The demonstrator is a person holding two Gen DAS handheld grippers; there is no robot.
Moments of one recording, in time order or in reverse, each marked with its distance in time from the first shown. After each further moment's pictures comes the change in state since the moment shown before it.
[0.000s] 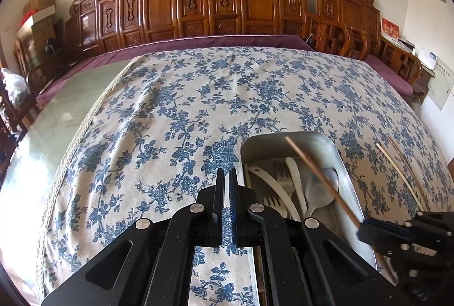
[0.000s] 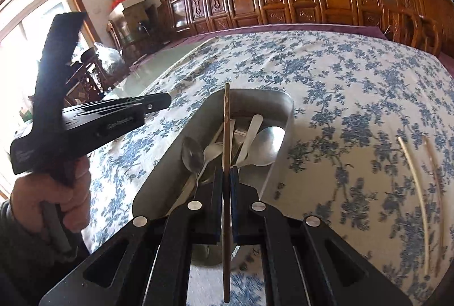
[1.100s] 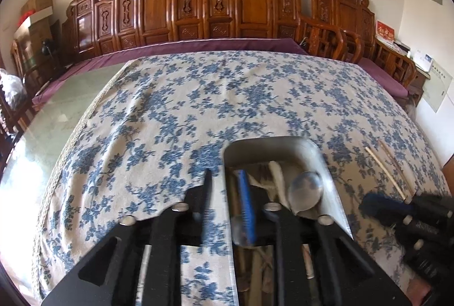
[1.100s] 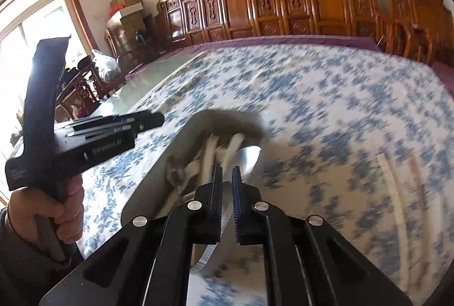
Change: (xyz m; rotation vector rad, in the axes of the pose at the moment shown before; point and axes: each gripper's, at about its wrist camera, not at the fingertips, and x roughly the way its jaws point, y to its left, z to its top) left arm -0.009 -0.019 0.003 0.003 -0.018 -0.034; right arm -0.031 -0.025 0.013 -0.029 -0.069 -0.040
